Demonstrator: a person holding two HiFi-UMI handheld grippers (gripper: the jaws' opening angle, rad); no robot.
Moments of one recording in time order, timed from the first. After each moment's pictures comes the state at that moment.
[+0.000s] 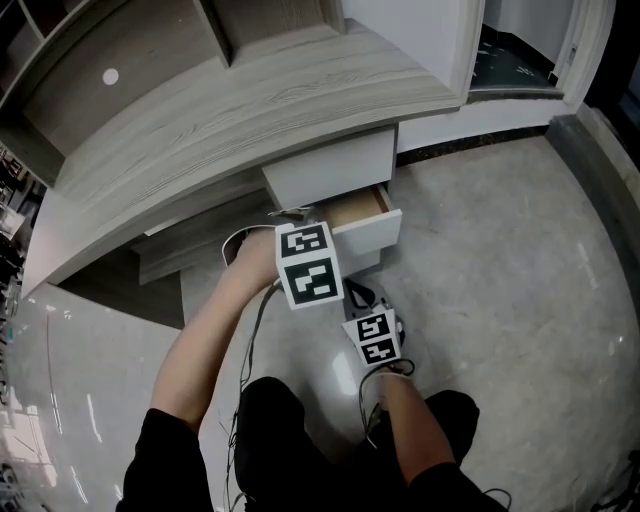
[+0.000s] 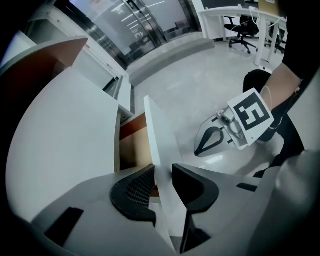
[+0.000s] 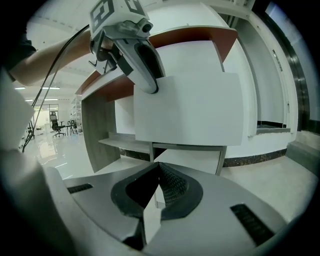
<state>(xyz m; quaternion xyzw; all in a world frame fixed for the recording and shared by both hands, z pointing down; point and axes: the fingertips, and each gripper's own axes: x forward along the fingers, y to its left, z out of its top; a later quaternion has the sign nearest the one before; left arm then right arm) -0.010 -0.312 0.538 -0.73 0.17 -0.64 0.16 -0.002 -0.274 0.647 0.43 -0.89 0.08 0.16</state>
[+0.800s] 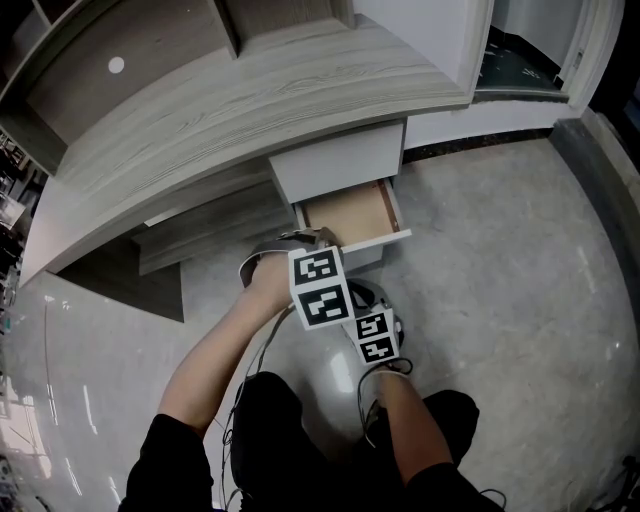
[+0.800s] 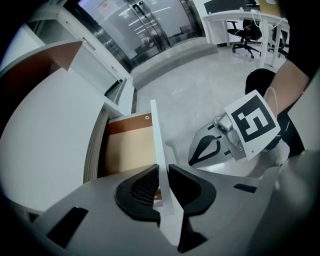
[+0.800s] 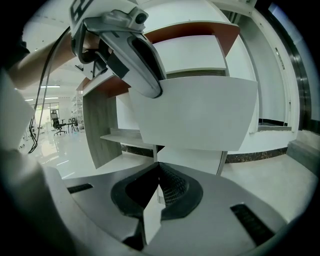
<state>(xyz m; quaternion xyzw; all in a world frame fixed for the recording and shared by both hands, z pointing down) 0.001 -0.286 0.572 -0.75 0.19 -0.62 0.16 -0.008 -0.265 0.662 0.42 -0.89 0.09 0.18</state>
